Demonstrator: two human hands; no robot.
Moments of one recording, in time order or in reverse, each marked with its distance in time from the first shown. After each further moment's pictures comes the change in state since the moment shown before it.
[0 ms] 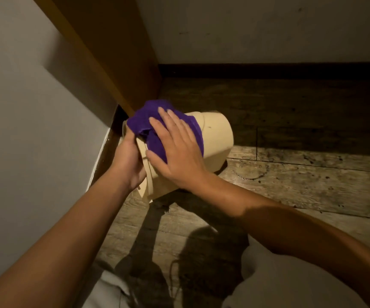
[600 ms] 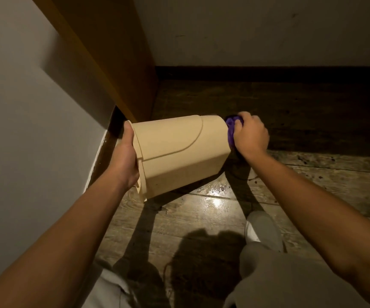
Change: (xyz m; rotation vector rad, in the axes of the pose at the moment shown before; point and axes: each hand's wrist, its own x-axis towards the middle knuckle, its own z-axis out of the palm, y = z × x) left_hand 0.006 0.001 -0.011 0.119 0.056 -0.029; right_hand -0.007 0.149 -0.065 -0.290 0.124 0.729
